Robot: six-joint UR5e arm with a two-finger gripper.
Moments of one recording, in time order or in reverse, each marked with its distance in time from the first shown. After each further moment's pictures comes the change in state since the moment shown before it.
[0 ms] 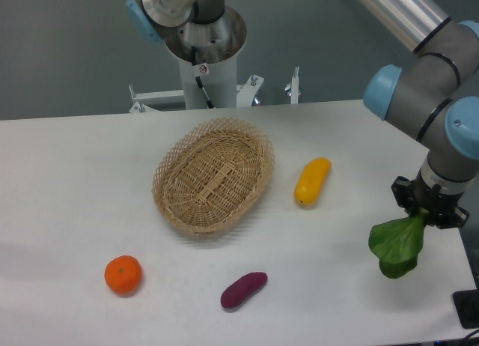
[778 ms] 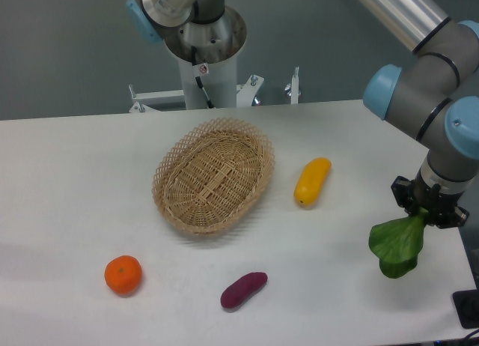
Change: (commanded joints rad) arm 0.000 -0.003 0.009 -0.002 0.000 -0.005
